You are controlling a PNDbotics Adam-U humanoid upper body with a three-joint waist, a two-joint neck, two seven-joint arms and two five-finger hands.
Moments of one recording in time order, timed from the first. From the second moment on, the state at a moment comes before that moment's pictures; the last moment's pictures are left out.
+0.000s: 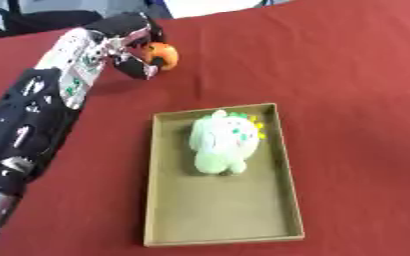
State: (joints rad) left arm -1.08 0.55 -0.19 -1.12 -0.89 -0.11 -0.39; right arm -0.42 -0.74 -0.22 -1.99 0.39 0.07 -0.43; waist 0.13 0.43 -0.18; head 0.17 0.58
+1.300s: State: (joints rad) left arm -0.87 0.63 -0.39 -1.98 -0.57 -0.08 -0.47; right arm -0.35 -0.73 -0.23 -1.99 0.41 0.08 -0.45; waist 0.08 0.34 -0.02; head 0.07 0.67
